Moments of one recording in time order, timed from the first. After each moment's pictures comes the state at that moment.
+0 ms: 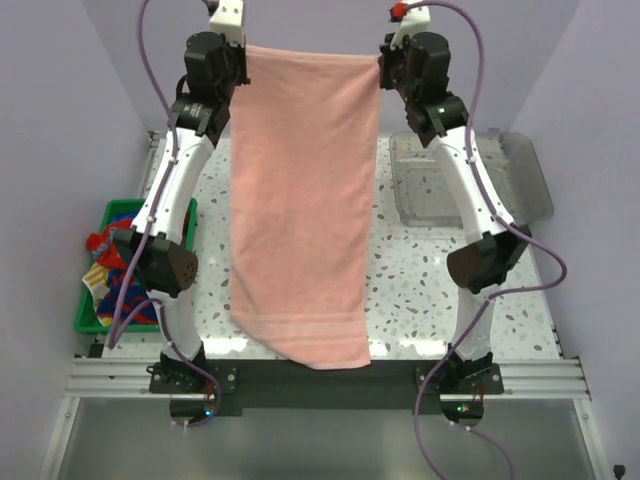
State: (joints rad) left arm -0.27 1.90 2.25 -0.30 -0.22 0.11; right arm 0.36 1.96 2.36 -0.40 0.14 -0.01
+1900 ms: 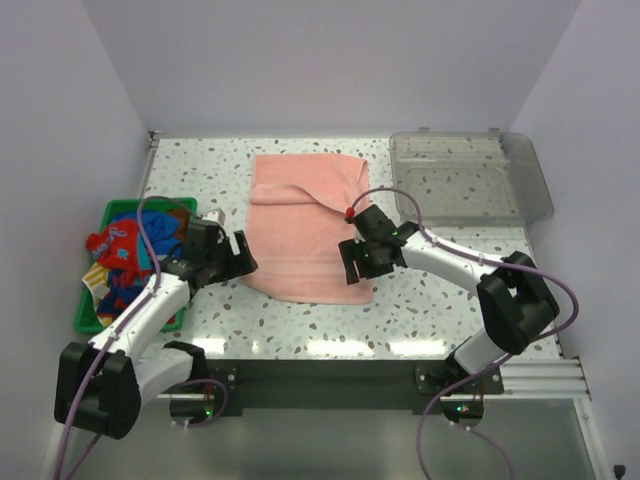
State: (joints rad) left arm -0.23 1.07 0.62 -0.43 0.04 -0.51; right arm 0.67 1.57 1.01 -0.57 -0.04 0.35
